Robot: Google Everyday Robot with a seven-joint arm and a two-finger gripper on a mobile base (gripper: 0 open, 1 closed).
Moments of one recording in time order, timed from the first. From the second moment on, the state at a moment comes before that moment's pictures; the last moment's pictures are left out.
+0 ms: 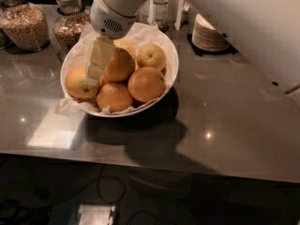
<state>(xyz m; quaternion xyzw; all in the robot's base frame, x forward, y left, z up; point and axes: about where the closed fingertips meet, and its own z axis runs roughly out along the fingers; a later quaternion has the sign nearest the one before) 0.571 0.138 0.957 -0.71 0.64 0.11 0.28</state>
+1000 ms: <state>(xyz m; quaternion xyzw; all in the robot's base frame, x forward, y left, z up) 0.550 0.091 0.961 -0.57 0.78 0.01 0.26</state>
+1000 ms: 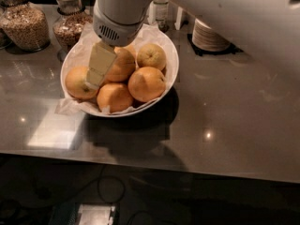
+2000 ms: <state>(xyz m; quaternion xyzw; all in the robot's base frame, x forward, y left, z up) 0.546 0.094 0.928 -0.58 0.78 0.01 0.24</state>
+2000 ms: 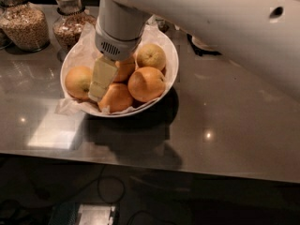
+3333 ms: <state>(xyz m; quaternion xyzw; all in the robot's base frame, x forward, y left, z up) 0.575 0.103 0.905 -0.59 0.77 0.01 0.23</state>
